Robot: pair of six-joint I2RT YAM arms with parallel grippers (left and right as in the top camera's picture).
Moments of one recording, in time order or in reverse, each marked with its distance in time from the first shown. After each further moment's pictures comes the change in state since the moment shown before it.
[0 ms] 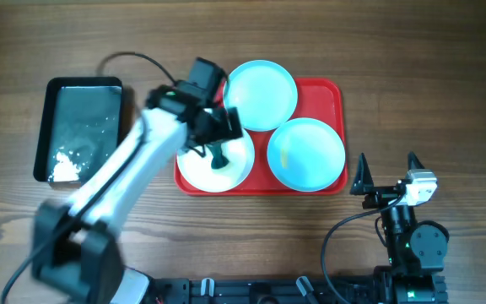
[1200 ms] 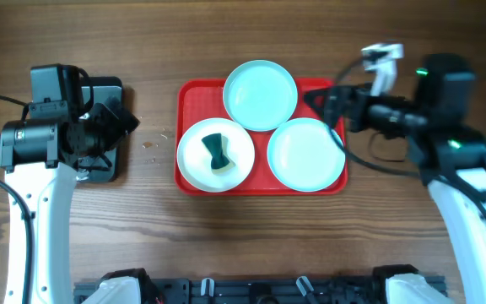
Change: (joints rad) left arm 0.509 -0.327 0.021 -0.240 -0.050 -0.004; right arm 0.095 1.224 1.137 -0.578 -0.743 0.262
